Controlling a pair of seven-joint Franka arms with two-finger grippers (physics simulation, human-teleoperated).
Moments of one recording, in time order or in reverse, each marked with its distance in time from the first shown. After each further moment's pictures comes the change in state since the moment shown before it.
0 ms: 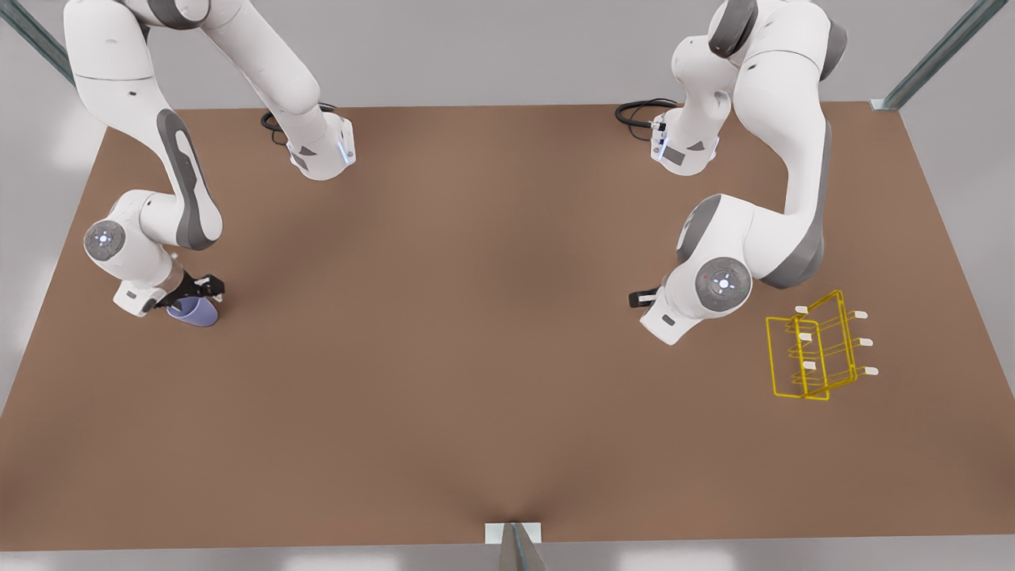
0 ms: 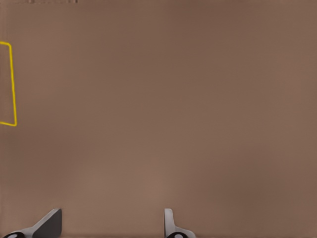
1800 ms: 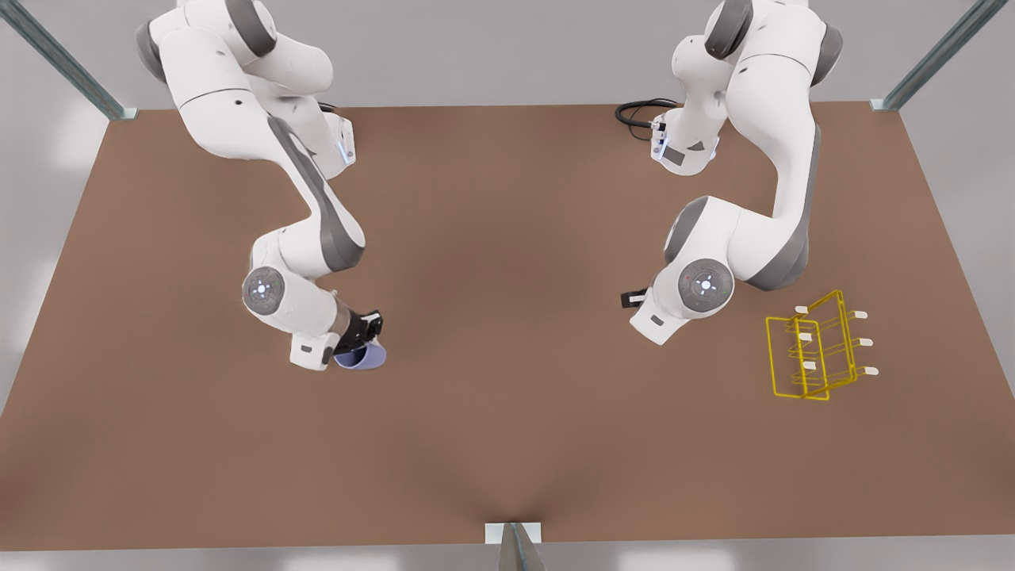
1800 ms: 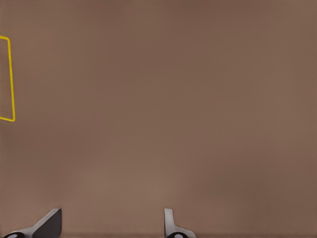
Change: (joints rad) left arm -0.027 0.015 0.000 0.000 0.011 -0.001 -0.044; right arm 0.856 0.221 -0.127 0.593 0.425 -0.330 0.203
